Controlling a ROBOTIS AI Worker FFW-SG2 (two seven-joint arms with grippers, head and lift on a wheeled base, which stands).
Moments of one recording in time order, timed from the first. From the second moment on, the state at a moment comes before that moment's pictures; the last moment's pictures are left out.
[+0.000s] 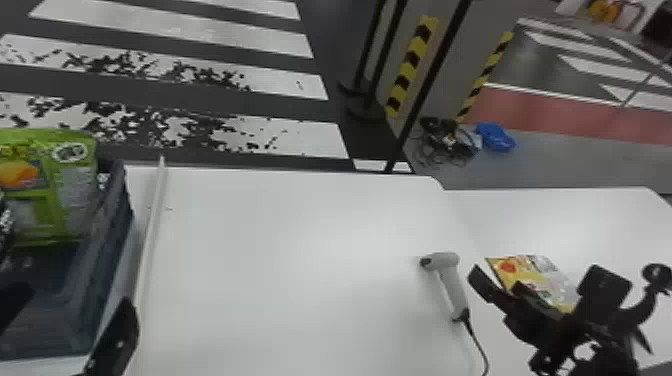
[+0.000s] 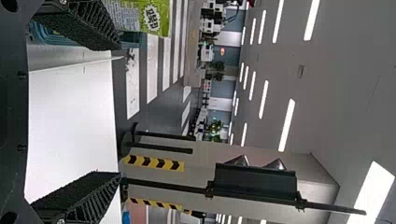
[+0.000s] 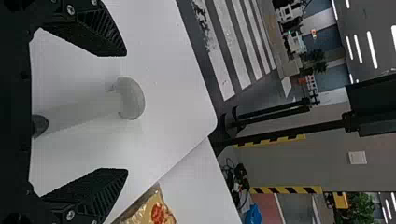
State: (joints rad) left arm 0.74 0.27 -0.13 -2.17 0.21 -0.19 -0.09; right arm 0.48 -0.22 -0.57 -1.98 -0.60 0.55 0.13
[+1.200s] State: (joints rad) left arm 0.72 0.27 -0.08 -2.20 0.20 -0.03 -0.05; right arm 0.69 -0.06 -0.08 -2.06 -0.14 -0.11 0.05
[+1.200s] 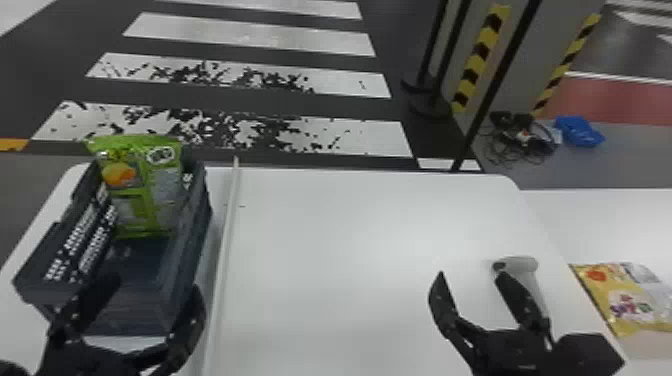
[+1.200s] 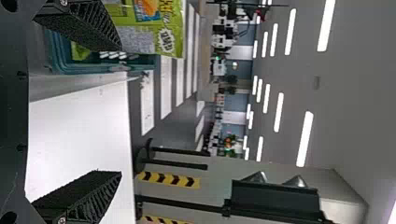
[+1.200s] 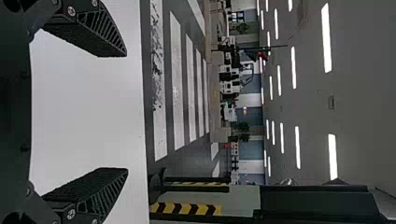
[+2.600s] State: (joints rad) left arm 0.22 0.27 0.11 -1.82 0.42 0.06 -0.21; right arm 0.80 -0.08 -0.07 -2.14 -0.08 -0.06 0.06
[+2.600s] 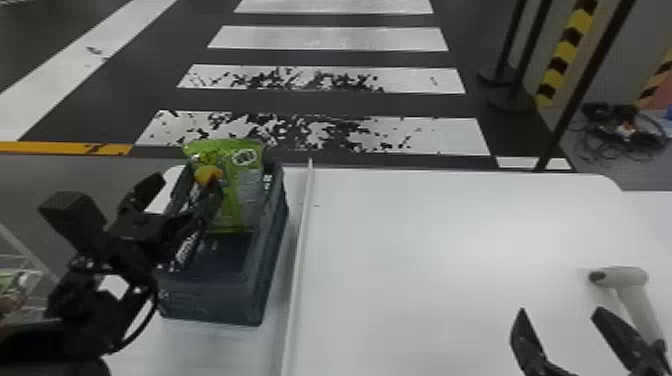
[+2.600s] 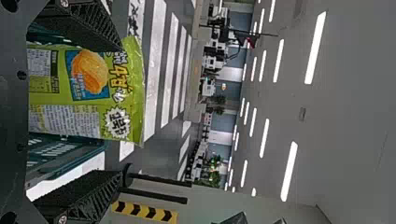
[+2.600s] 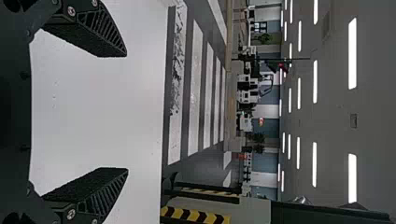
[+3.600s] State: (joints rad) left arm -0.07 0.29 0.10 -1.49 0.37 0.07 -0.24; right arm 0.86 -0.07 -0.07 -2.18 -0.06 -0.05 0.06
